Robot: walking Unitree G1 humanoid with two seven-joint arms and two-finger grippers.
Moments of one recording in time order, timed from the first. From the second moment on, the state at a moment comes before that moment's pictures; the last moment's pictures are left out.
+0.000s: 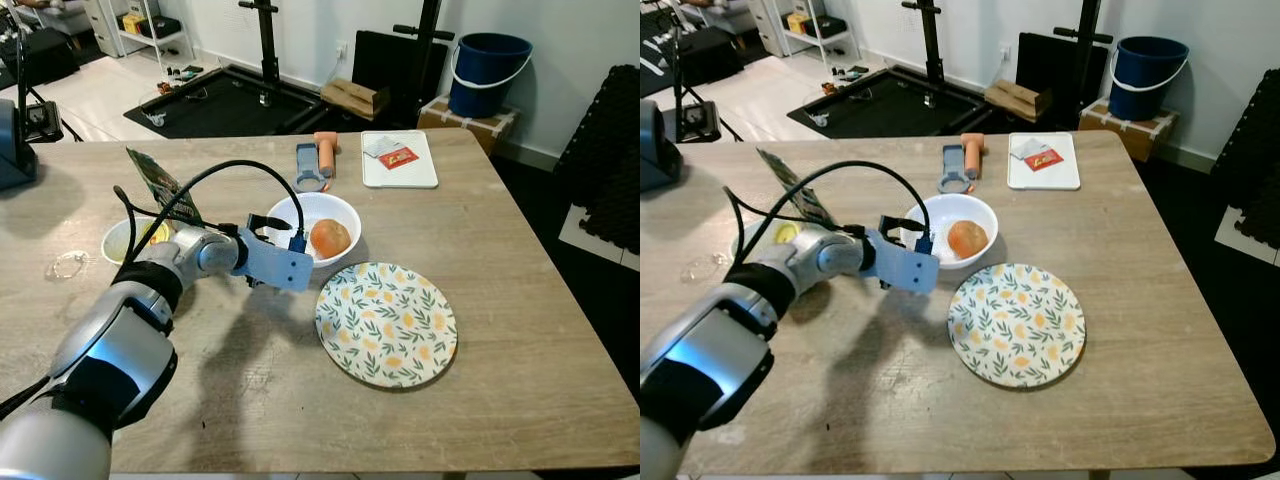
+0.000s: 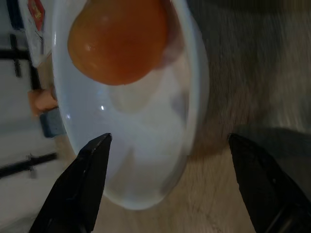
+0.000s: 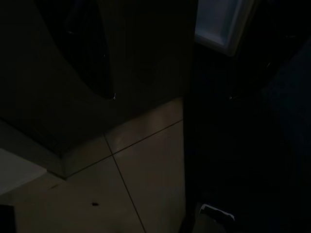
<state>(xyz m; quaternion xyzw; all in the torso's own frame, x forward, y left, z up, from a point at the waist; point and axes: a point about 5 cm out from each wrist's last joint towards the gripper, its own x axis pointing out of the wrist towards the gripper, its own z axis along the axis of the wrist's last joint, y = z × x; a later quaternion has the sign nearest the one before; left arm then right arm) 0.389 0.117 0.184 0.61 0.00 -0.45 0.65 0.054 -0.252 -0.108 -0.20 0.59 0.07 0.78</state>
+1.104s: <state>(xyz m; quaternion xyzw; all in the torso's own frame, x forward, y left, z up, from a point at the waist) 0.390 0.115 0.183 0.61 0.08 -0.49 0.62 0.053 -0.255 -0.106 -0.21 0.58 0.06 0.79</state>
